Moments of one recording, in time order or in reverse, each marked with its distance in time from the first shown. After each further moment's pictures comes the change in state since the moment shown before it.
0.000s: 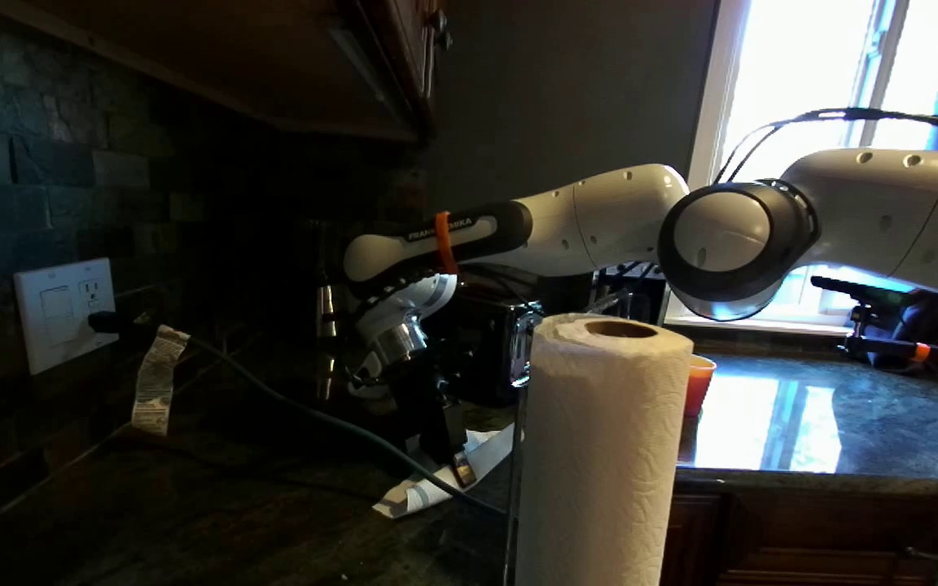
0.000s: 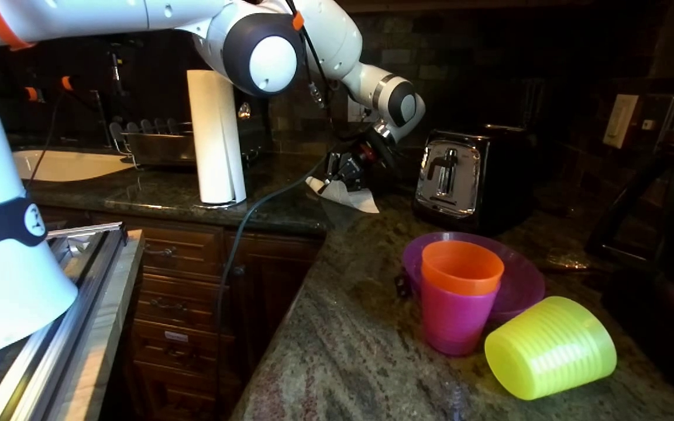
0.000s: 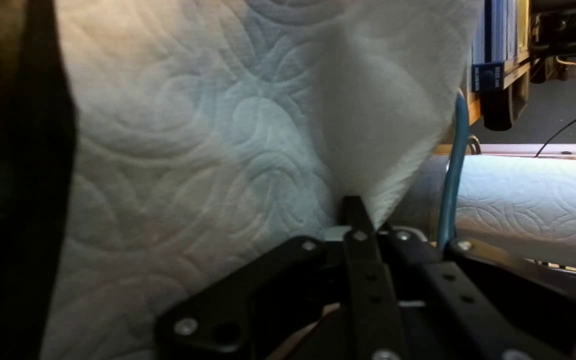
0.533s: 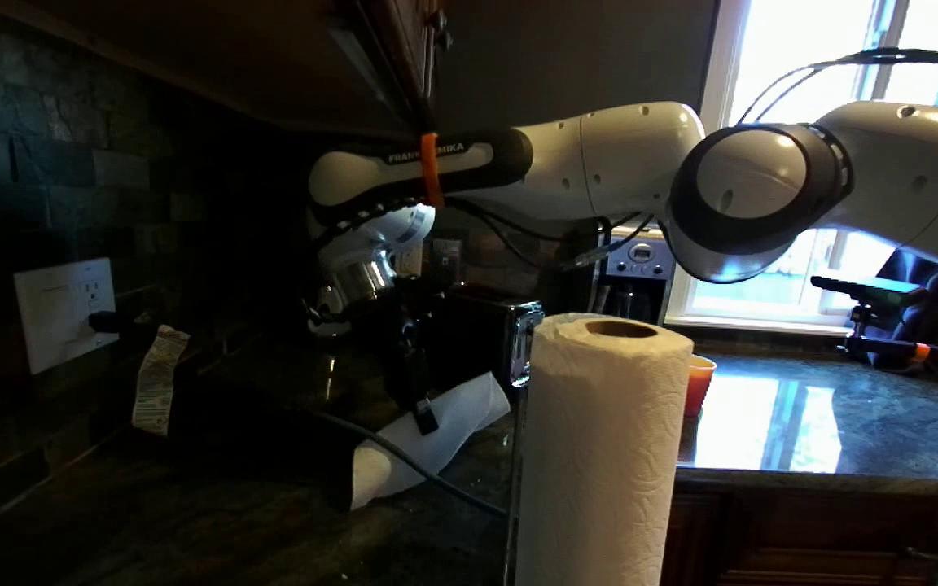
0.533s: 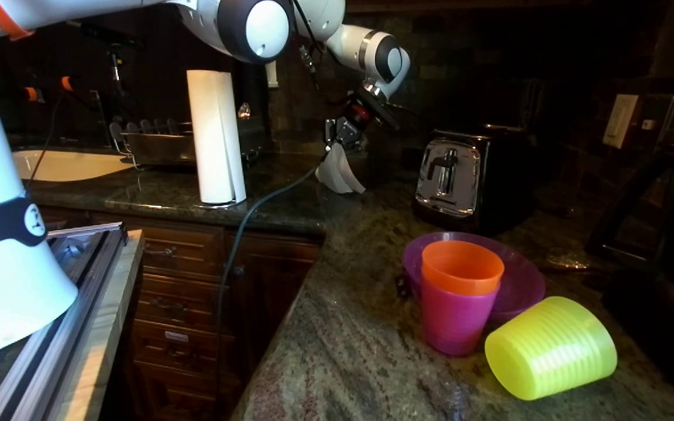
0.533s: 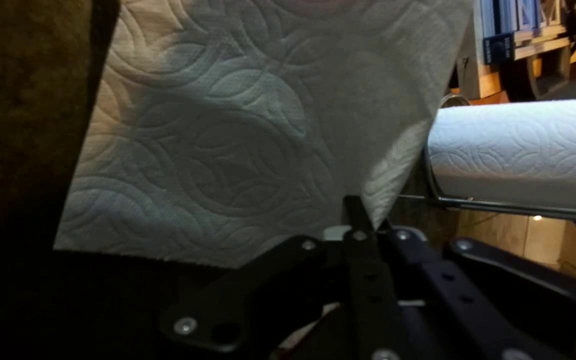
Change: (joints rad) arm 0.083 -0.139 -0.002 0.002 -0.047 0.029 0.122
